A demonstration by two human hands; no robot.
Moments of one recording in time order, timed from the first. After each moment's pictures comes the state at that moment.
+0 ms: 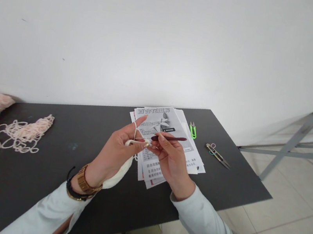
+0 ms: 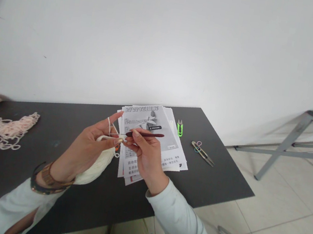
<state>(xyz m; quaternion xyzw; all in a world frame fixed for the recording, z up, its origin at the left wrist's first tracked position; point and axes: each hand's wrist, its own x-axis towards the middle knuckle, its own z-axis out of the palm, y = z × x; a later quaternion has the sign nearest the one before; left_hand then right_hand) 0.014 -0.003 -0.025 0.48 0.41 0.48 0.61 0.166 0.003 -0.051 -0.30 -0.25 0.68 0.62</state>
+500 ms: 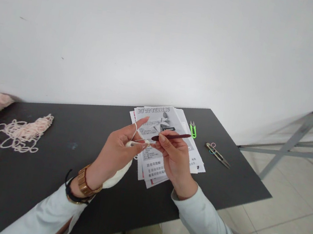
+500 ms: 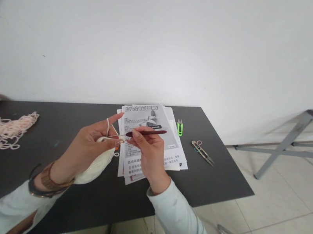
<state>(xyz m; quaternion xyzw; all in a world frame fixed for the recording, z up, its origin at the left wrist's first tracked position) 0.015 -0.004 -0.012 0.55 0.48 0.46 0.51 0.169 0.004 -0.049 -0.32 -0.30 0.62 0.65</state>
